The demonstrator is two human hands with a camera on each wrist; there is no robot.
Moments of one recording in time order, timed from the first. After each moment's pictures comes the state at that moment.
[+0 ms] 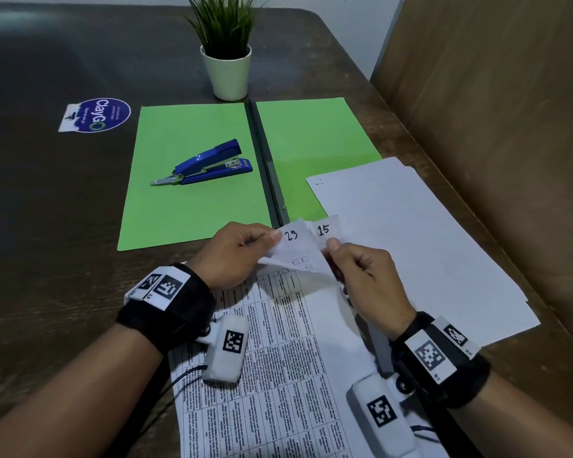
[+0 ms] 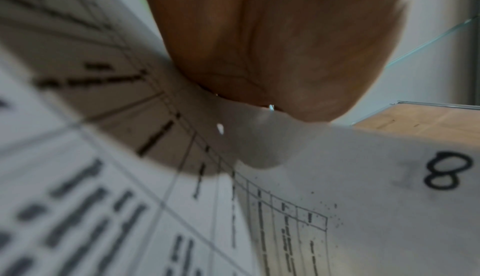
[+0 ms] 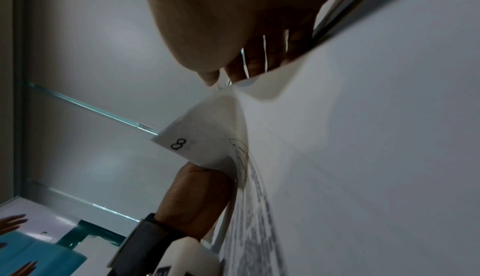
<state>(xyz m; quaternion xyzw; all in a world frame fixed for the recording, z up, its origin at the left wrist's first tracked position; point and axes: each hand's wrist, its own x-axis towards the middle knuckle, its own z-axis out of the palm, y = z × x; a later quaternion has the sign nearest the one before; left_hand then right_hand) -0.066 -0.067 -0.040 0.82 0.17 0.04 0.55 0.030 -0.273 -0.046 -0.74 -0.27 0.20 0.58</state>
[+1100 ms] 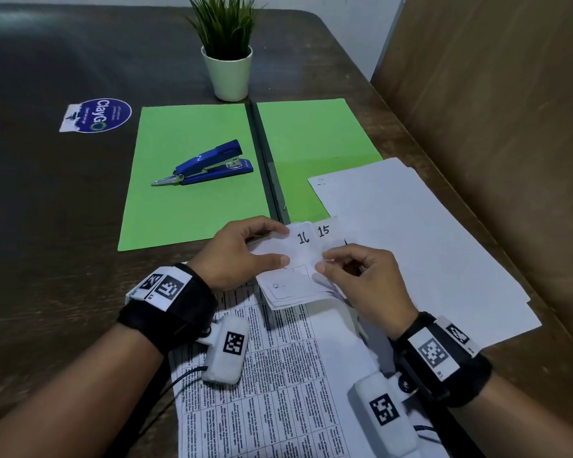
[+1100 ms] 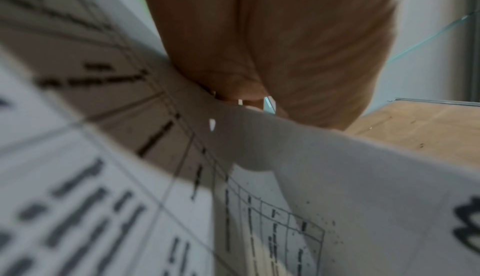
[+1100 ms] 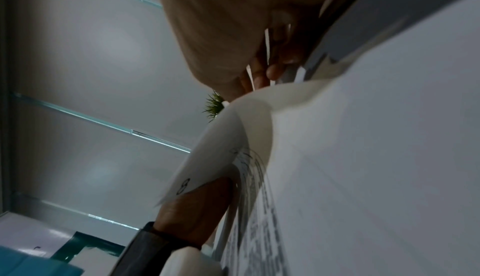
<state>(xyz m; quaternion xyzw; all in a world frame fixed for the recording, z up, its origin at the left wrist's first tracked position) -0.066 -0.066 -0.042 0.80 0.18 0.04 0.57 0.029 -0.273 -0.045 -0.74 -0.20 0.20 0.61</state>
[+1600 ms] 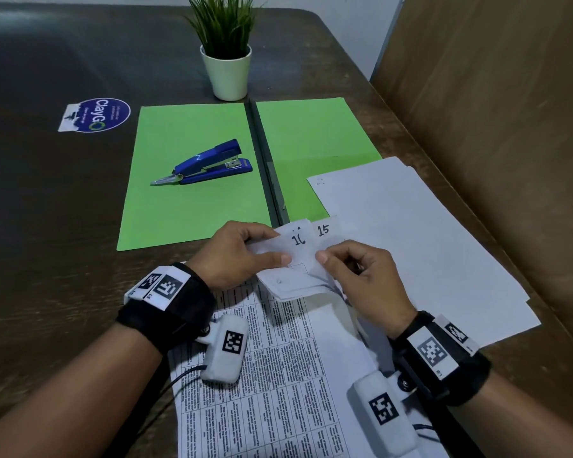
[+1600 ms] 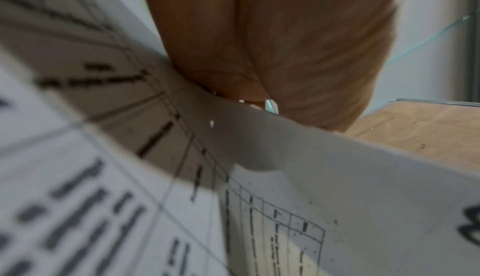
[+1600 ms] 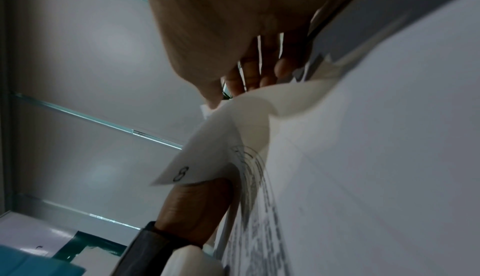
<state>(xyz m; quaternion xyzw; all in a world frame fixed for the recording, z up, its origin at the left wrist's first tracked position) -0.066 -0.070 -0.037 0.77 0.19 0.04 0.60 0.031 -0.272 -0.045 -0.74 -0.26 0.19 0.59</state>
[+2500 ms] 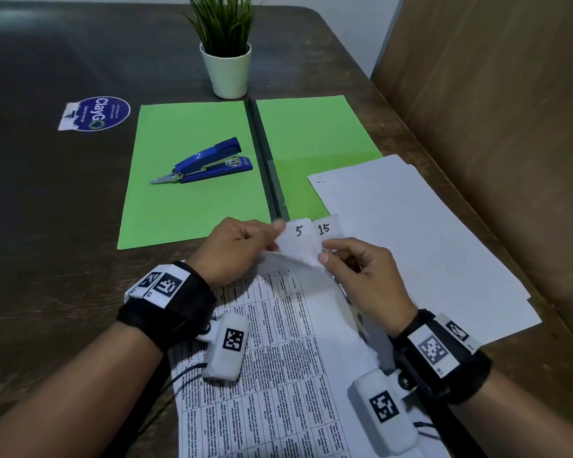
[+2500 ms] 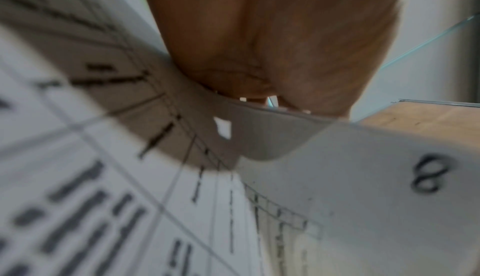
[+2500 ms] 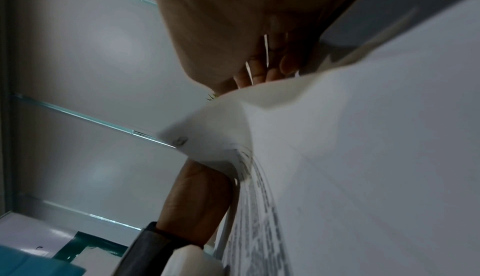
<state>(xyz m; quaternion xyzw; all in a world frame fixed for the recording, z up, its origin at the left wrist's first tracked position) -0.064 -0.070 -0.036 0.77 0.21 0.04 0.60 0.033 -0.272 -0.050 -0.74 -0.23 0.20 0.59</state>
